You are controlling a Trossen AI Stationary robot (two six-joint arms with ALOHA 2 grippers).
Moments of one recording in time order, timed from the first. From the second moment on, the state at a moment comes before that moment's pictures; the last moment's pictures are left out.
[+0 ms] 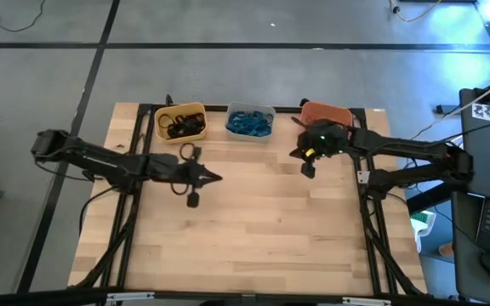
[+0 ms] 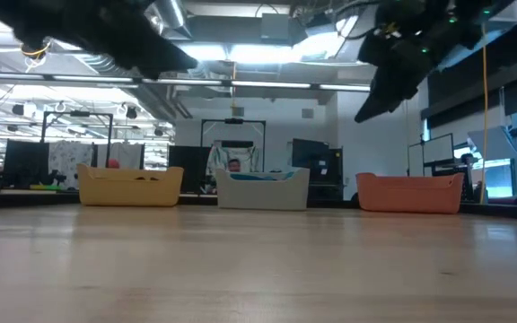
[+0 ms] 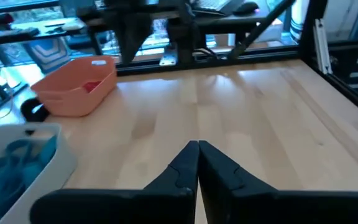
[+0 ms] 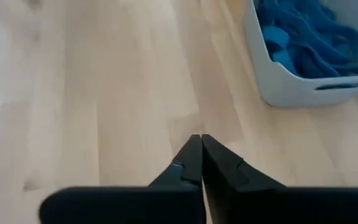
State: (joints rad) left arm -0.10 1.06 0.47 0.31 -0.16 0.07; right arm -0.33 1.13 0.79 -0.41 -0.15 -0.09
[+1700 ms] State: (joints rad) left arm -0.08 0.17 0.01 0.14 -0.23 -0.07; right arm -0.24 0.23 0.02 0.08 -0.04 0.10
